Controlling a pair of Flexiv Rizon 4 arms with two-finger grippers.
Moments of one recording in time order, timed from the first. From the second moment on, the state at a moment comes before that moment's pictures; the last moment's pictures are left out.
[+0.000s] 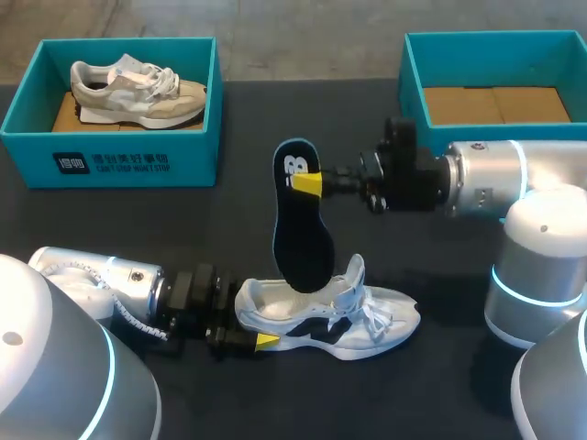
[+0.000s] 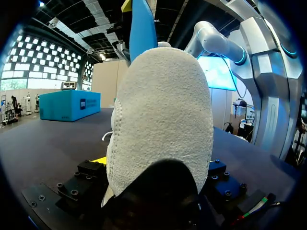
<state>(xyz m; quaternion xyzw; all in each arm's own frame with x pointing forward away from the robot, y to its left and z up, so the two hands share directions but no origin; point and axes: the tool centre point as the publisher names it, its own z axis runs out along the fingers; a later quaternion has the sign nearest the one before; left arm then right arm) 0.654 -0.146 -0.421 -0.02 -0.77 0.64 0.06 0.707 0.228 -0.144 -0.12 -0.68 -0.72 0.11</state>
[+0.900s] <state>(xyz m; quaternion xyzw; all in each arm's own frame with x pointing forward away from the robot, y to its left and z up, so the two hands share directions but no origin) 0.654 -0.146 -0.421 -0.02 -0.77 0.64 0.06 0.716 0.213 -0.096 -0.18 -0.68 -0.71 0.08</state>
